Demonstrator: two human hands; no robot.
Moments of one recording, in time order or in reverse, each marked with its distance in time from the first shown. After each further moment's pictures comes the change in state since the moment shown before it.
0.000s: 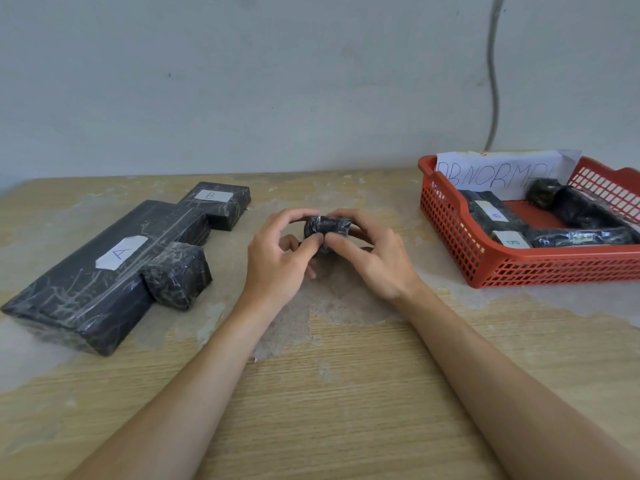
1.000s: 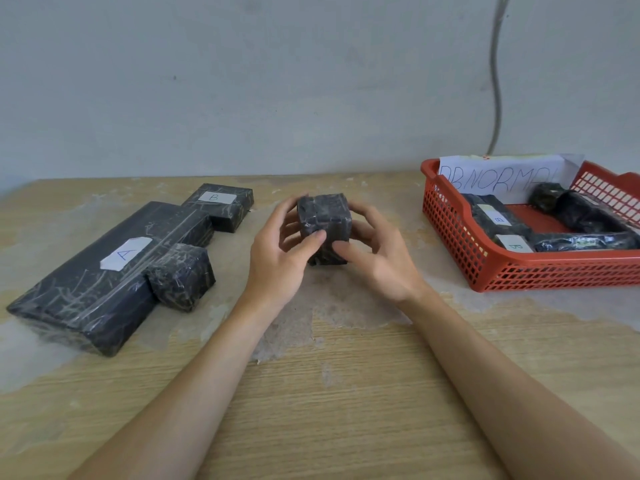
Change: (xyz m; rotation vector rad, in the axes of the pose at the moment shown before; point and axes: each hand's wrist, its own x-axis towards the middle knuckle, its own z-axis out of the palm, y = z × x) left_hand 0.001 0.006 -0.001 -0.105 -0.017 0.041; right_hand 0.002 0.001 -0.001 0.155 -0.045 0.036
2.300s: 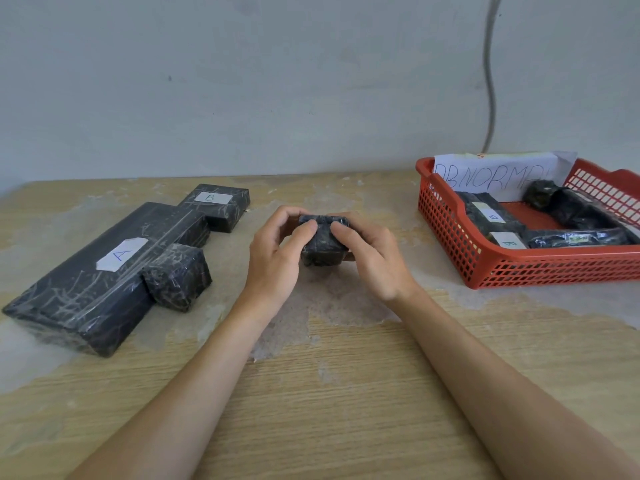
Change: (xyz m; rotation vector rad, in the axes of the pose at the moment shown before) left_hand 0.004 -0.006 0.003 -0.071 -0.027 -0.005; right_hand 0.002 0.003 0.009 -0.003 0.035 -0.025
